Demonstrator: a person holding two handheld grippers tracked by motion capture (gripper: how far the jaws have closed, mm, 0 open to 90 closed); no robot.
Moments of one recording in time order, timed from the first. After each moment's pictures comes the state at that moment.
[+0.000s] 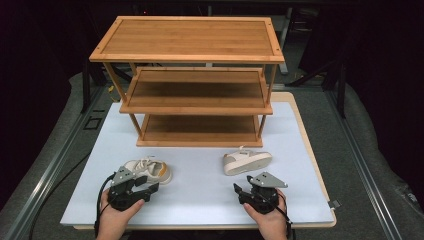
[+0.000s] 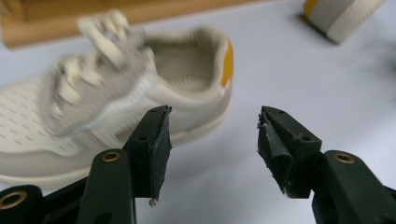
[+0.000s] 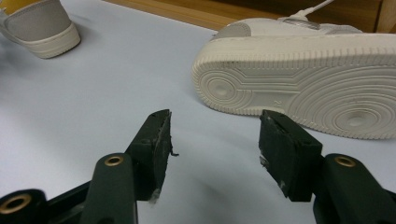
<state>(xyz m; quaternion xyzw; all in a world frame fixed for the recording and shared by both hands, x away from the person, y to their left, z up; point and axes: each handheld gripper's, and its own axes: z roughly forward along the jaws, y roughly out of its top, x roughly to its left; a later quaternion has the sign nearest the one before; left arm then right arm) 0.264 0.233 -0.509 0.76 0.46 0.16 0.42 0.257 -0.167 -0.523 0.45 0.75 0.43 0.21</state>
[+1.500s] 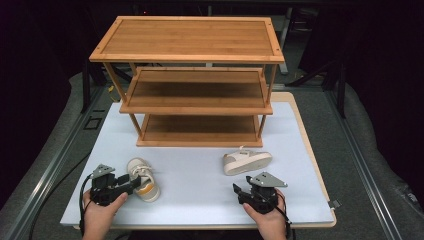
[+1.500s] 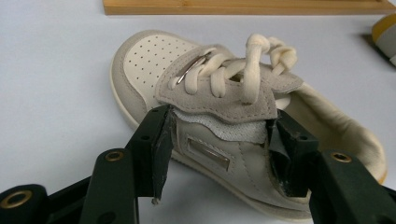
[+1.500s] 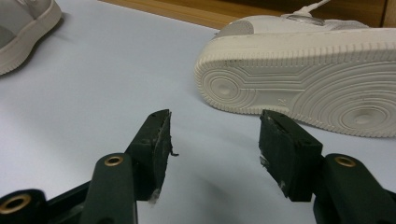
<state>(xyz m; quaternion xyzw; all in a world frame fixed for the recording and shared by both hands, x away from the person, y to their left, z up) 0.275 0.279 -0.516 0.71 0.55 0.15 0.40 0.258 -0.166 -0.525 0.45 0.75 0.43 0.20</state>
